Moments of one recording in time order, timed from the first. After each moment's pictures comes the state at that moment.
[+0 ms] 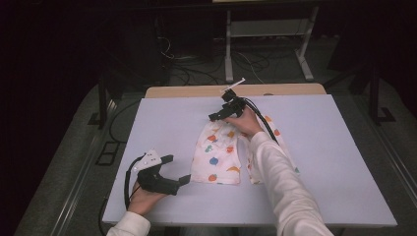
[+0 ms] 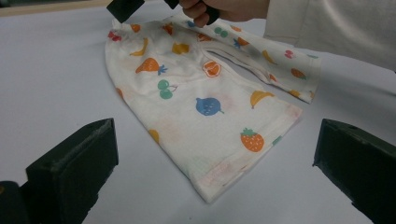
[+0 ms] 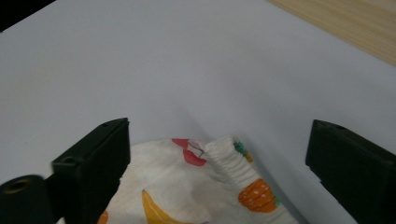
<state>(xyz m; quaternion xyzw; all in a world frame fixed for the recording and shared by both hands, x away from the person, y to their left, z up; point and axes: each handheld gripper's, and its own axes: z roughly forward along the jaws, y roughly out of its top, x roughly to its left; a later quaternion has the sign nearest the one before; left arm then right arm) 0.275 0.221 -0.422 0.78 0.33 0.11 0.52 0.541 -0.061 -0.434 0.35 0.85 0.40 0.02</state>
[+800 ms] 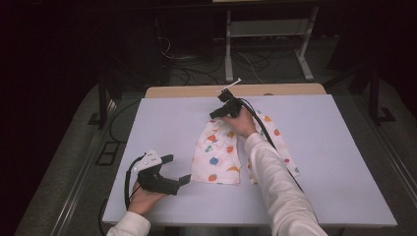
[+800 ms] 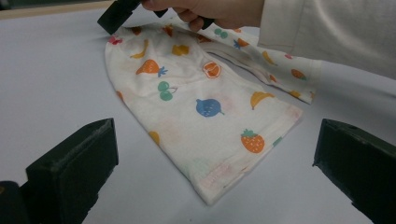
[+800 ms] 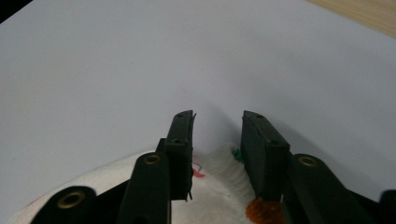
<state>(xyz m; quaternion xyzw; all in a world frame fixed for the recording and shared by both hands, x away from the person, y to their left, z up) 0.275 0.221 -0.422 0.78 0.33 0.11 0.52 0.546 -0.049 -0.438 0.39 0.85 0.37 0.01</state>
